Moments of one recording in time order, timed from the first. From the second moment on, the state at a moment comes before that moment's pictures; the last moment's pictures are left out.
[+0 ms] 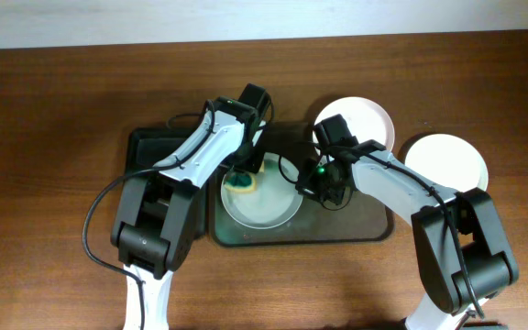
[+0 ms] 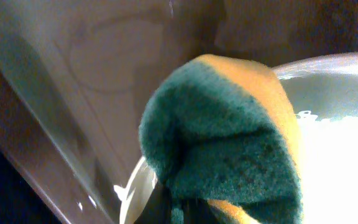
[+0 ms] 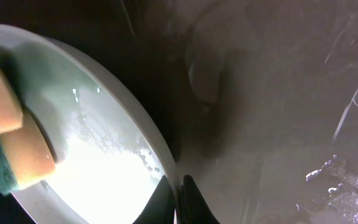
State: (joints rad) left arm -0.45 2.18 1.69 -1.06 -0.04 -0.10; right arm 0.35 1.85 1.10 -0.57 -0.35 0.76
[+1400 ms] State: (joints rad) left arm -0.24 2.20 2.07 -1.12 -0.09 -0.09; right arm 0.35 1.85 1.10 -0.56 -0.34 0.76
